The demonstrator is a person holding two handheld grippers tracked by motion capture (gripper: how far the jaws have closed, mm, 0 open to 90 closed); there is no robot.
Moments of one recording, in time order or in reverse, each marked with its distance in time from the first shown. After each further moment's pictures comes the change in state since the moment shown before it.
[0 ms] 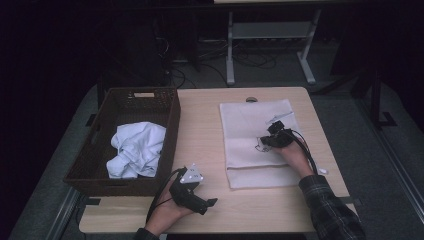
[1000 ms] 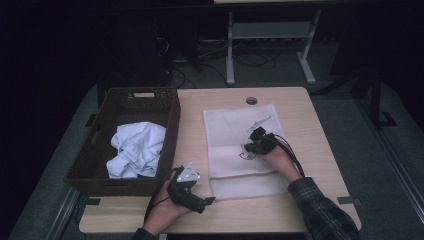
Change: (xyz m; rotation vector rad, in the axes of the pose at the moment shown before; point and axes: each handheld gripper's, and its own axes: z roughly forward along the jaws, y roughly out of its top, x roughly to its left) left arm 0.004 -0.001 -0.006 -0.008 0.007 -0.017; right arm 0.055 0.017 0.013 0.049 0.077 -0.127
